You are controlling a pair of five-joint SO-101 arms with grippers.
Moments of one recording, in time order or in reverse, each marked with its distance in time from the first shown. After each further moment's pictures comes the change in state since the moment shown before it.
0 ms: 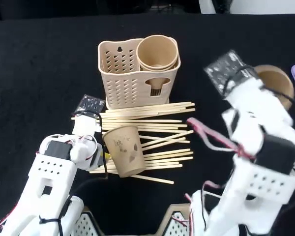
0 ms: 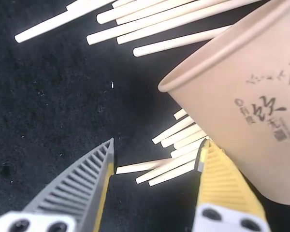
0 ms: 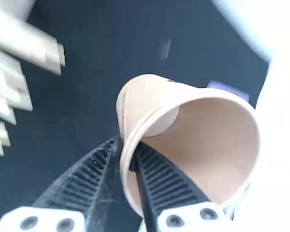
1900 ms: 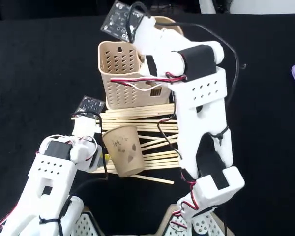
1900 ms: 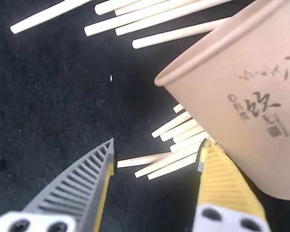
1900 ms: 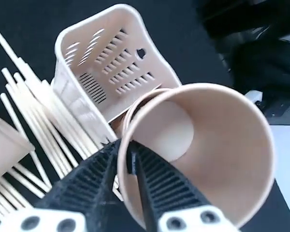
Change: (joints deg) left arm 0.0 0.0 0.0 1.5 0.1; right arm -35.2 53.1 -56.5 14.4 -4.2
